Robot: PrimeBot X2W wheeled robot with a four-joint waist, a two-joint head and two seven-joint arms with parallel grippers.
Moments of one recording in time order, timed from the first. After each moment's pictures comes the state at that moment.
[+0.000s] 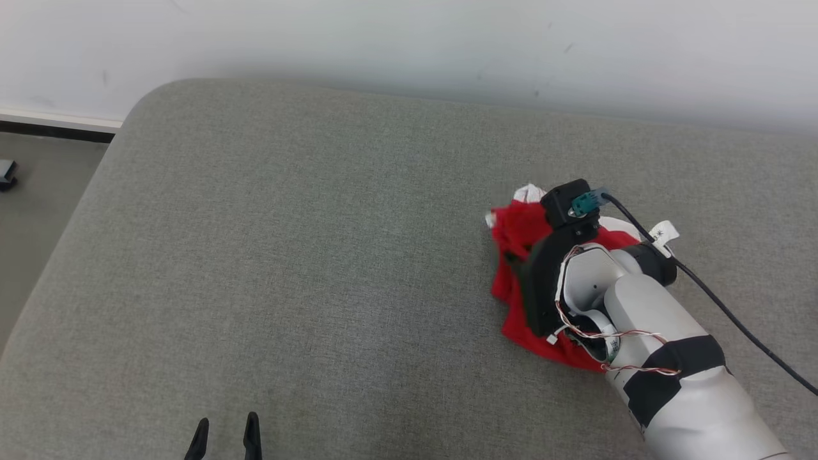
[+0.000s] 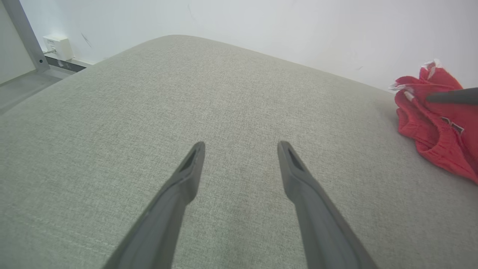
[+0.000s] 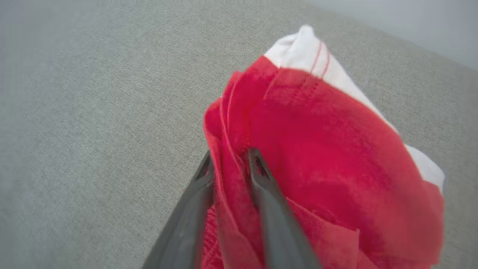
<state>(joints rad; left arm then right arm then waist) 0.15 0.05 -0.05 0.12 -0.29 -0.10 -0.26 -0.73 -0.12 0.39 0.70 0.32 0.13 0.51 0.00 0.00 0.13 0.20</state>
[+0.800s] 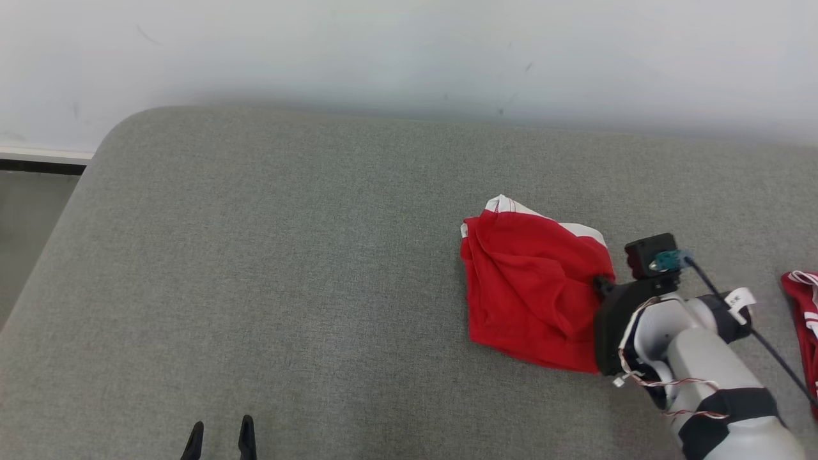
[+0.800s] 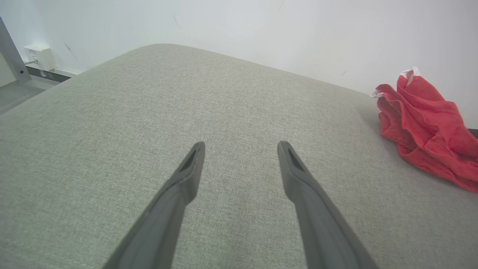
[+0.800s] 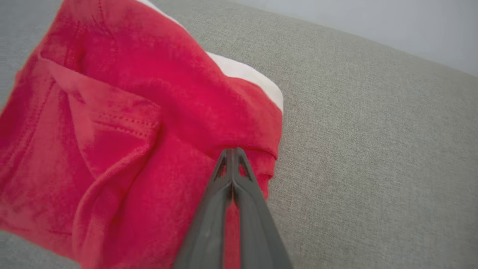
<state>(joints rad) 0.15 0.05 -0.04 0.12 -0.29 -0.10 -0.26 -0.59 -0.22 0.27 0.75 0.24 0.13 0.28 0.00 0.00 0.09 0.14</state>
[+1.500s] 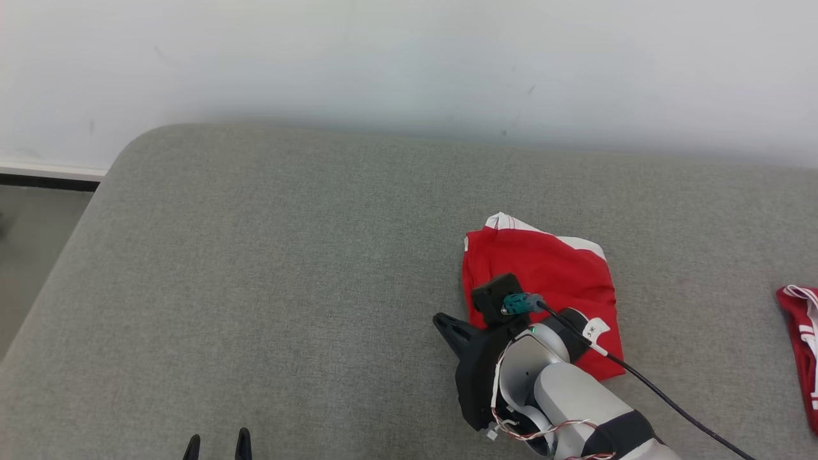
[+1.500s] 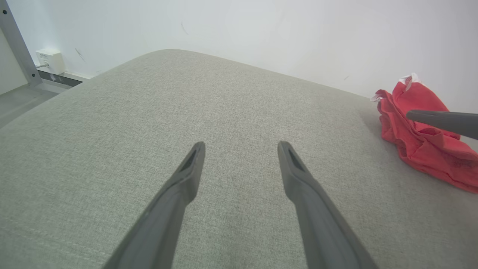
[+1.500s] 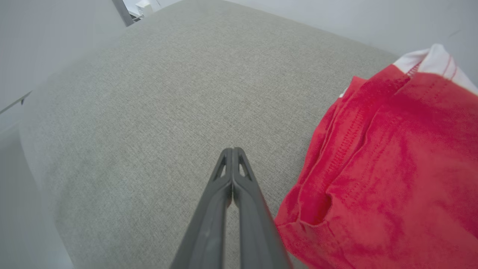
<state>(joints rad) 0.17 0.05 -0.02 0.13 -0.28 -0.11 -0.26 -0.59 -0.06 0.64 0.70 0.40 0.13 0.19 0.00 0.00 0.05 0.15</state>
